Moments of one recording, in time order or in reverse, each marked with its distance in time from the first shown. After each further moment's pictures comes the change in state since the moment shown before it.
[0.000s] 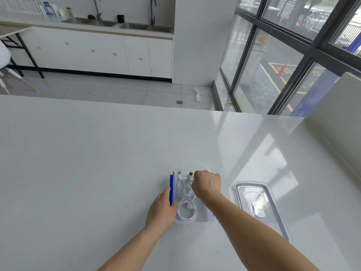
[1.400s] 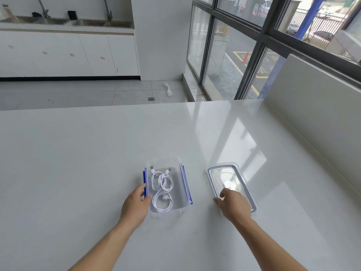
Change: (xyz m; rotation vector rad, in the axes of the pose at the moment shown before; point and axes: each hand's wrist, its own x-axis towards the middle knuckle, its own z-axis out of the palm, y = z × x) left_hand 0.006 -0.009 0.006 -0.123 0.001 -0.027; right_hand -0.103 0.160 0.063 0.297 0.036 0.402
